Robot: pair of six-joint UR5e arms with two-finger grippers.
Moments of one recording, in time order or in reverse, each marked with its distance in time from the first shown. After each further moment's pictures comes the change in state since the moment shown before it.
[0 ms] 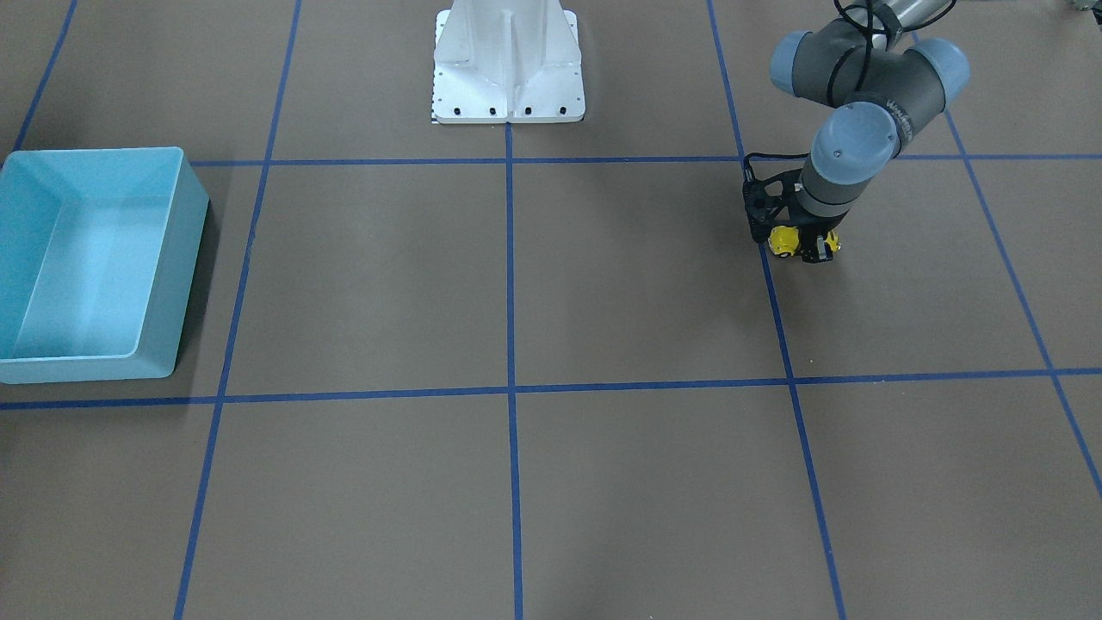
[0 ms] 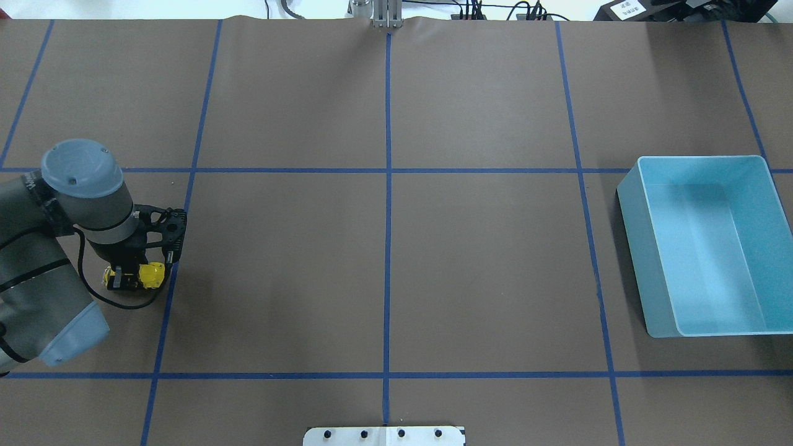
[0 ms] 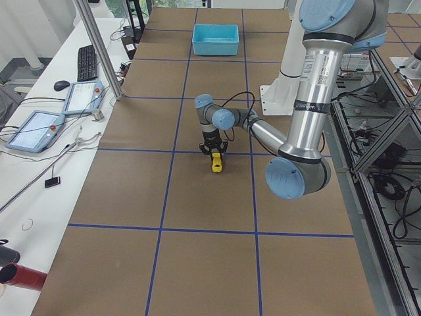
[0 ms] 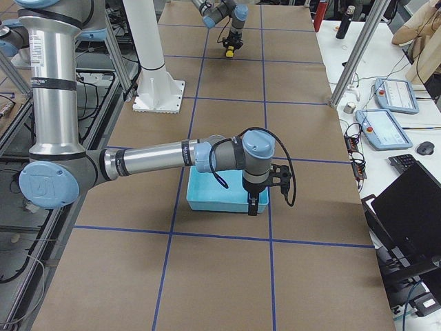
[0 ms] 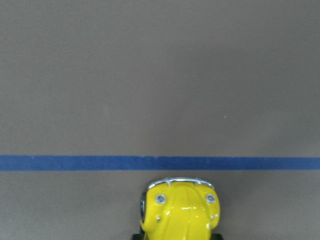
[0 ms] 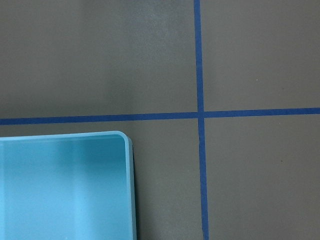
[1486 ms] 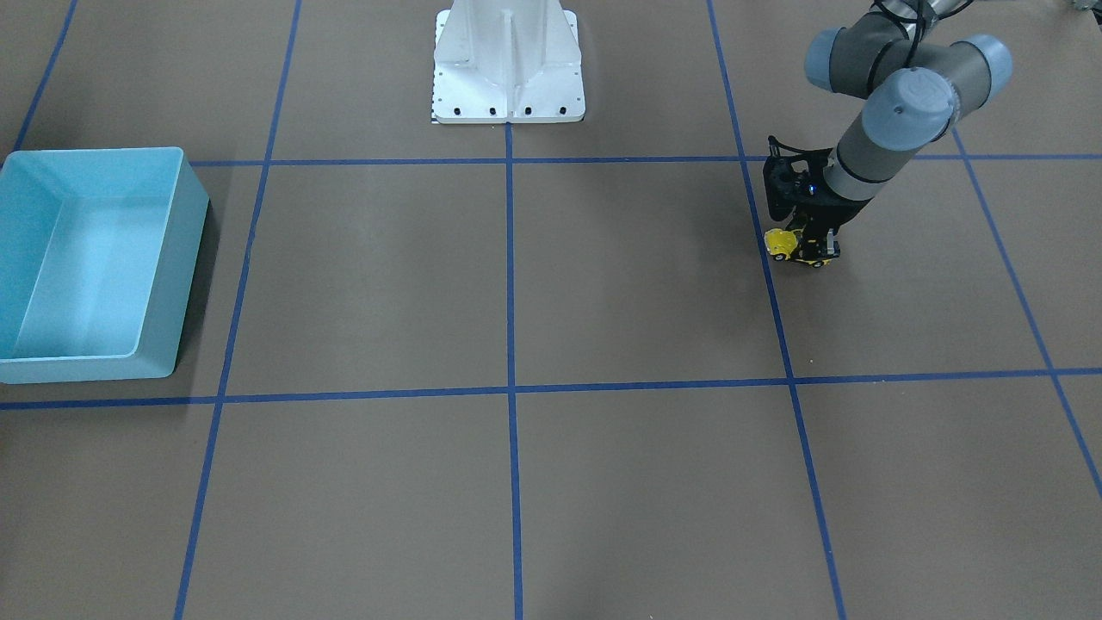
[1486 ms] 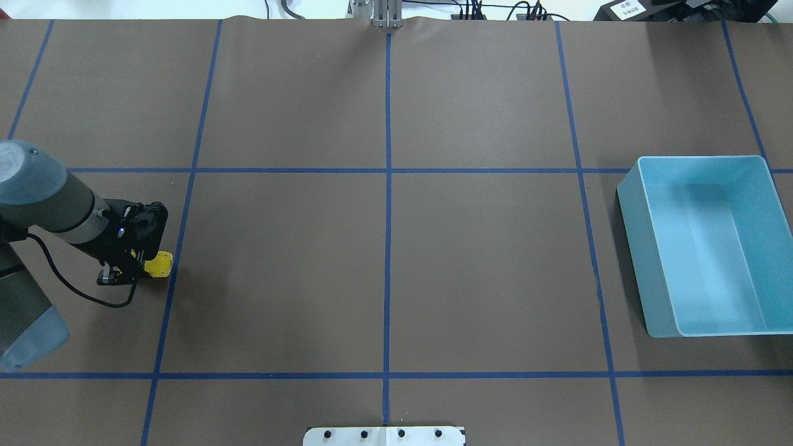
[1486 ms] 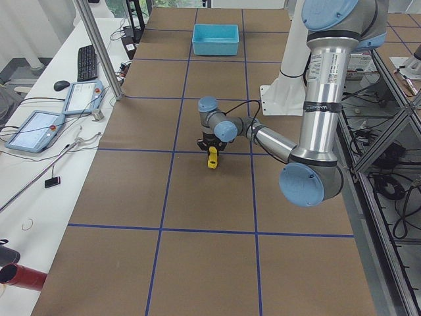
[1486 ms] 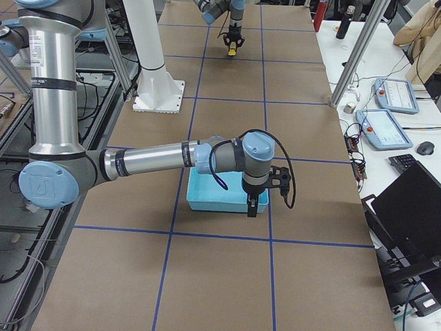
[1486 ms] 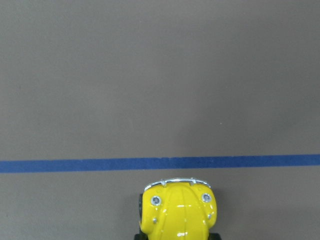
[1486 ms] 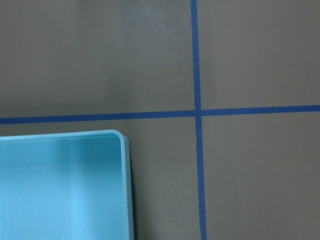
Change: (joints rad) left arm -0.040 0.101 -0.001 -0.379 -0.065 0.000; right arm 0.000 -0.002 -0.008 0.000 0.000 -0.001
